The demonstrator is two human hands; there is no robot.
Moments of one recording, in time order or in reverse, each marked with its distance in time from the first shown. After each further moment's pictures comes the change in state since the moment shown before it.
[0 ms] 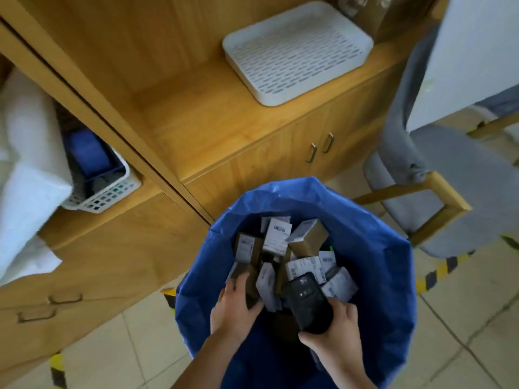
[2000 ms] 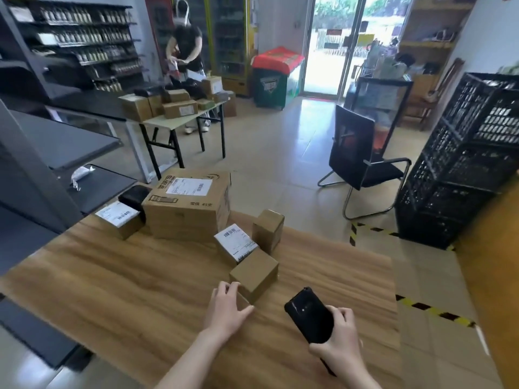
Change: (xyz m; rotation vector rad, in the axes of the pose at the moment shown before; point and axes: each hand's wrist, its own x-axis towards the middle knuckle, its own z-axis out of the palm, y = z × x) left_hand -1.045 -0.184 0.276 -0.902 1.267 -2.000; right_hand -0.861 0.219 0.271 -1.135 -1.501 -1.865
